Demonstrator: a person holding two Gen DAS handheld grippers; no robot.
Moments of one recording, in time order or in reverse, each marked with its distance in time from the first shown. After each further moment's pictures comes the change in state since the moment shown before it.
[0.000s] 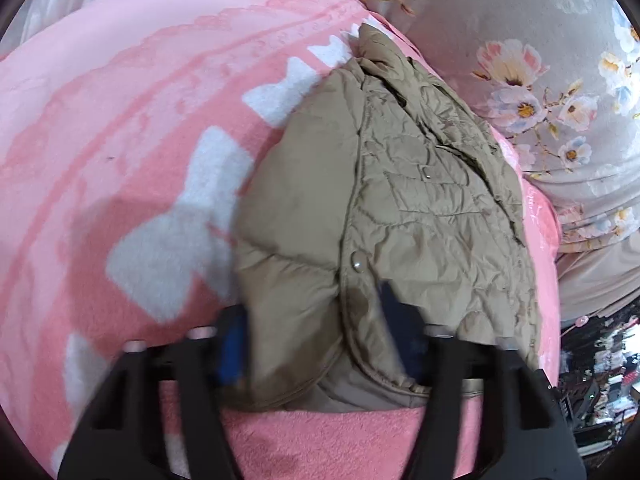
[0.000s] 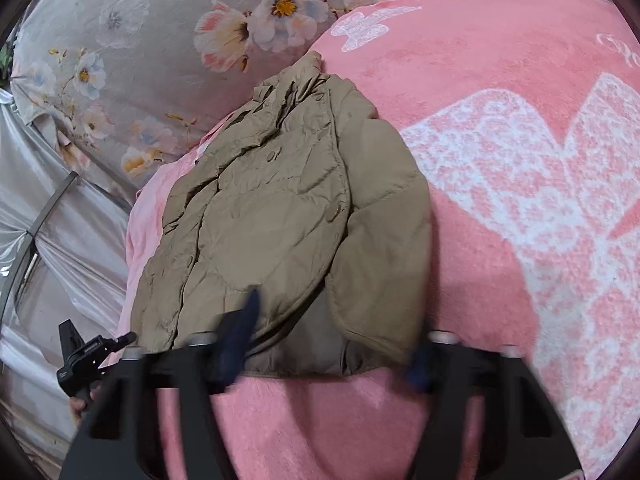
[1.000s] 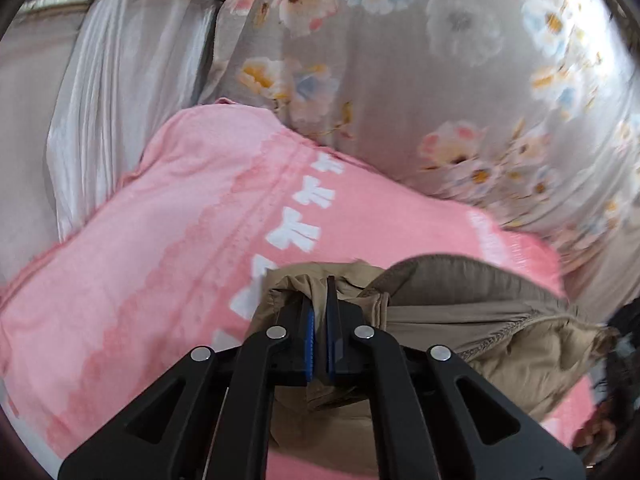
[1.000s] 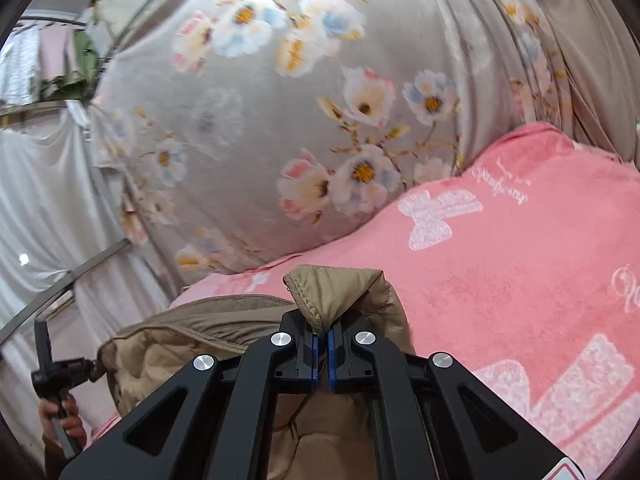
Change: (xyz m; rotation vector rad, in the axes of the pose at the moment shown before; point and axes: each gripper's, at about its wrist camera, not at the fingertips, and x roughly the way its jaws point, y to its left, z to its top) left arm -0.129 -0.100 0.063 0.248 -0.388 0.115; right arm -0.108 0.078 0.112 -0.195 -0.443 0.105
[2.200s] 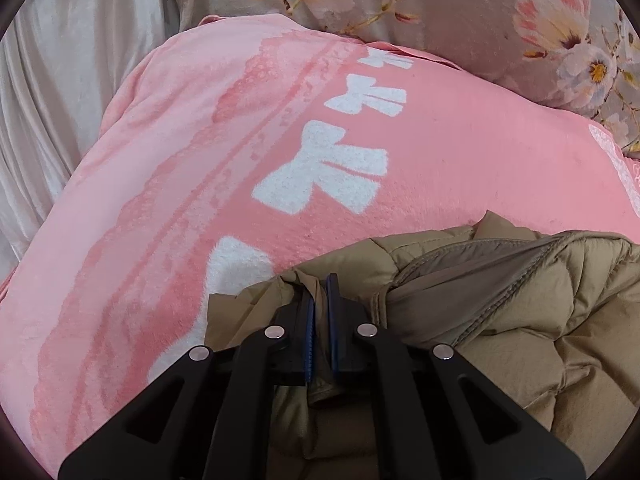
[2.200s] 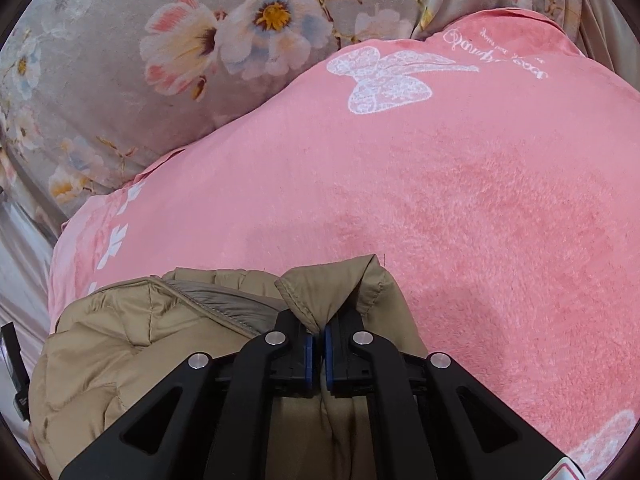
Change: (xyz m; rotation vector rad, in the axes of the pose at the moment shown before) left arm 0.259 -0.013 -0.035 0.119 0.194 0.288; right arm 0.236 -0.060 -0.070 0.023 0.386 -0.292
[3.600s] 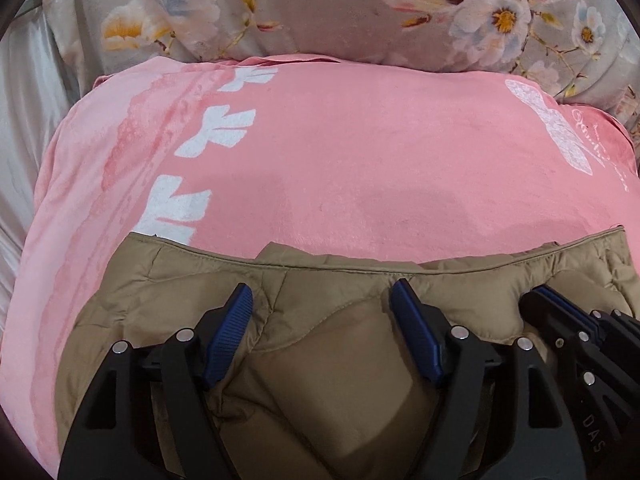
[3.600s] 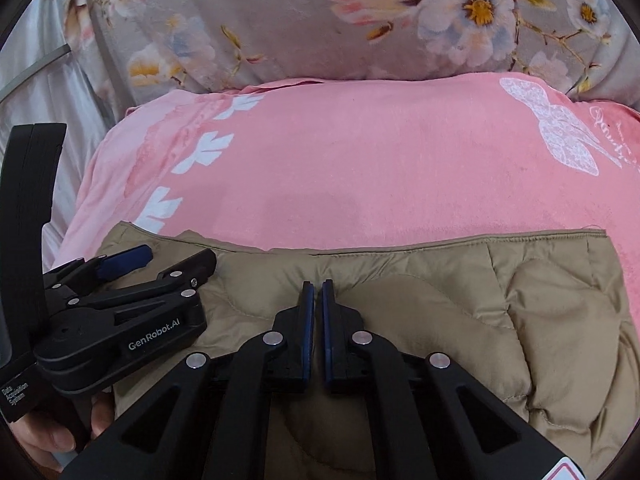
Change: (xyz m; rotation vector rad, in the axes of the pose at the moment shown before) left arm -0.029 -0.131 0.016 0.209 0.002 -0.134; right arm 0.028 0.176 -0.034 -0.387 0.107 0.089
